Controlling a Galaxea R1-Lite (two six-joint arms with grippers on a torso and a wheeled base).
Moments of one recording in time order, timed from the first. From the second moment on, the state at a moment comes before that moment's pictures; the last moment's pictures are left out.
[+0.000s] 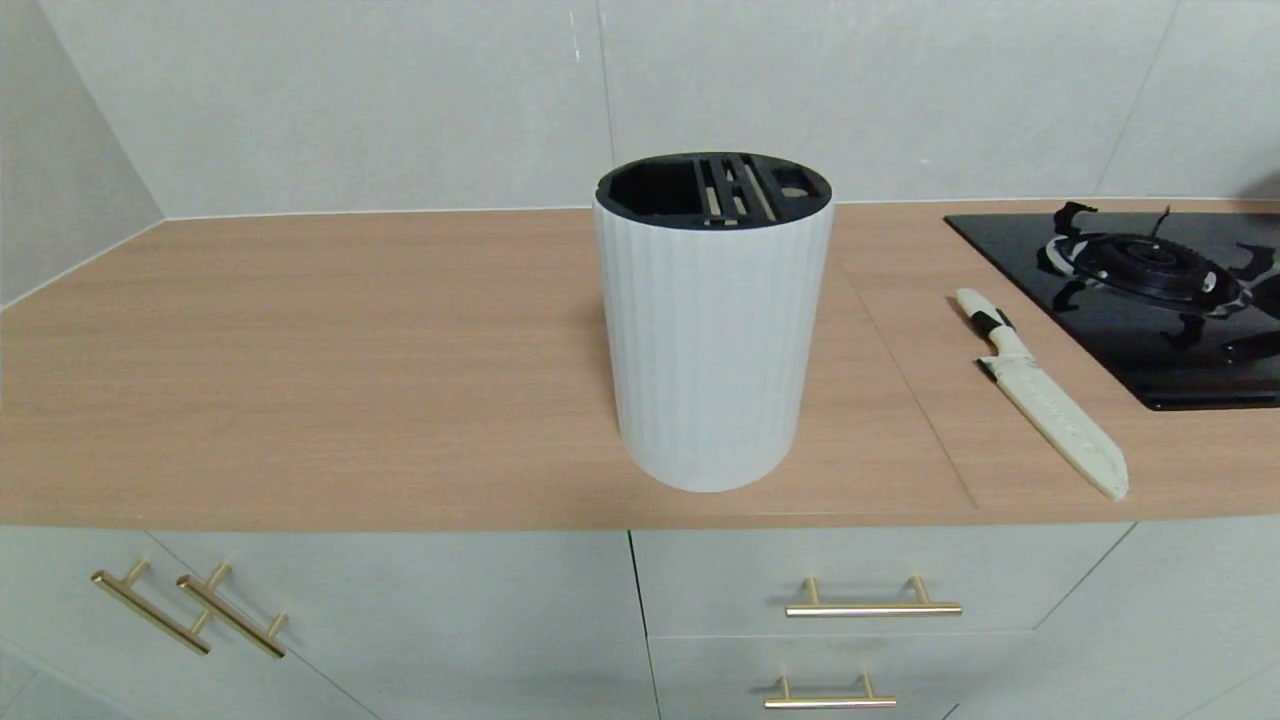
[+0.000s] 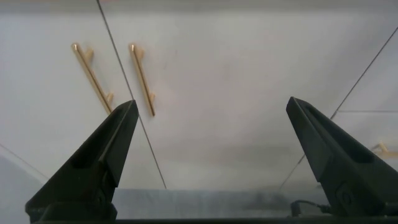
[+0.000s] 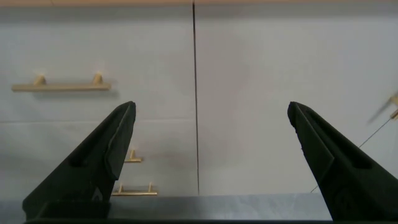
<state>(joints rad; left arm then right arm) 0.00 0.00 0.00 -0.01 0.02 0.00 0.00 0.00 0.00 0.00 -0.03 0.00</state>
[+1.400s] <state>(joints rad) 0.00 0.00 0.00 -0.01 0.02 0.00 0.00 0.00 0.00 0.00 -0.03 0.00</state>
